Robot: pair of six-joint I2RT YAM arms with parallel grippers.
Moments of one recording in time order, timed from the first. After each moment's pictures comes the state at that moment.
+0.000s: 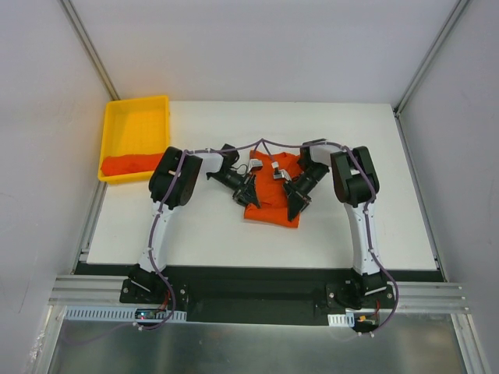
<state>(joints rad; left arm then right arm) -0.42 2.38 1.54 -0.68 1.34 -0.04 0.31 2.41 1.68 -1.50 -0.88 -0.85</state>
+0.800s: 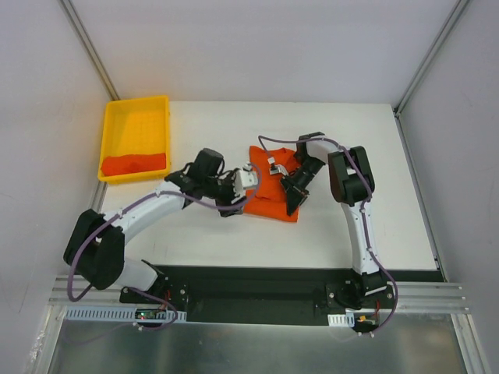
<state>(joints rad) -0.54 1.43 0.95 -0.43 0.59 0.54 0.33 2.48 1.84 -1.58 -0.82 -0.86</state>
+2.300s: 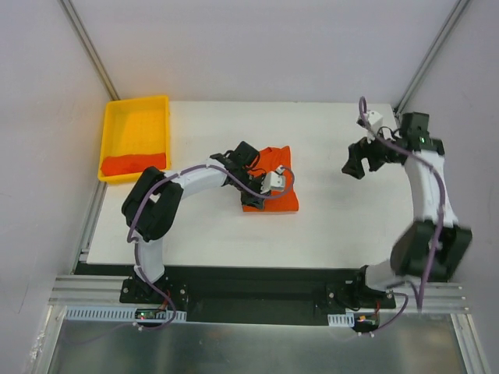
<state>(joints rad) -0.68 1.89 1.27 -0.49 0.67 0.79 -0.17 1.68 1.51 -1.08 -0.74 -0.76</state>
